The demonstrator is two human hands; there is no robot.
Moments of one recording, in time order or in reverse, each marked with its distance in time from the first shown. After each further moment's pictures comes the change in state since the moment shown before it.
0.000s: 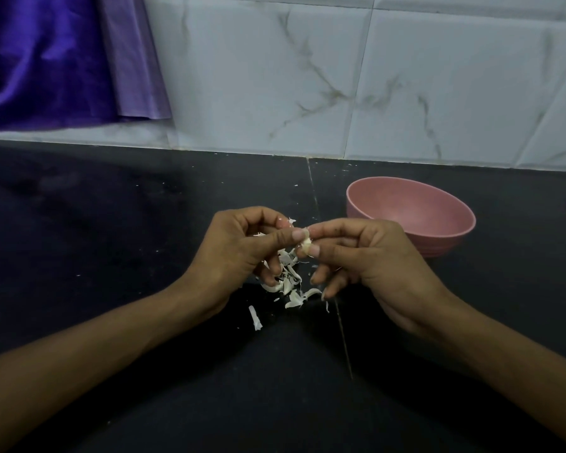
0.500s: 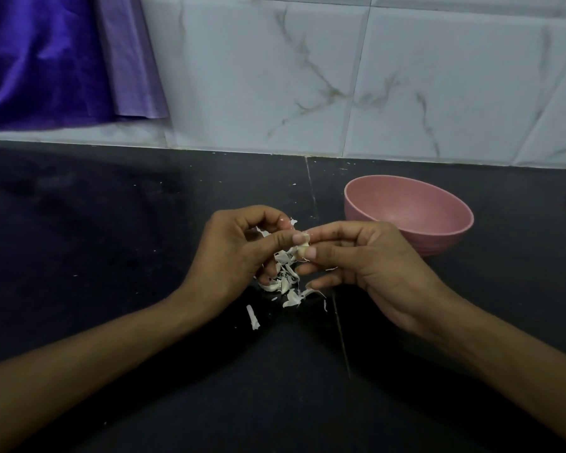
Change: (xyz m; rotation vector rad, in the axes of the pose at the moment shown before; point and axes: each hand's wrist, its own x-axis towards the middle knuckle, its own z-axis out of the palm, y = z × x) left_hand -0.004 -0.003 0.004 0.120 0.064 0.142; right_hand -0.002 -0.003 0.002 0.074 0.011 0.100
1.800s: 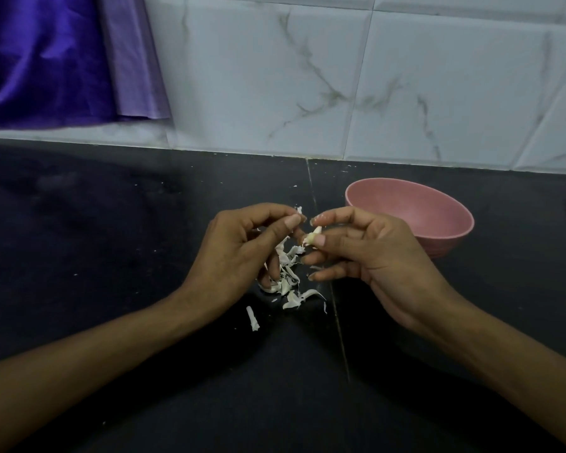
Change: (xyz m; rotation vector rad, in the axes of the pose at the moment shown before) left_hand 0.000 -0.001 -0.001 0.043 -0.040 0.091; right_hand 0.003 -0.002 -0.003 0.067 0.029 -0.103
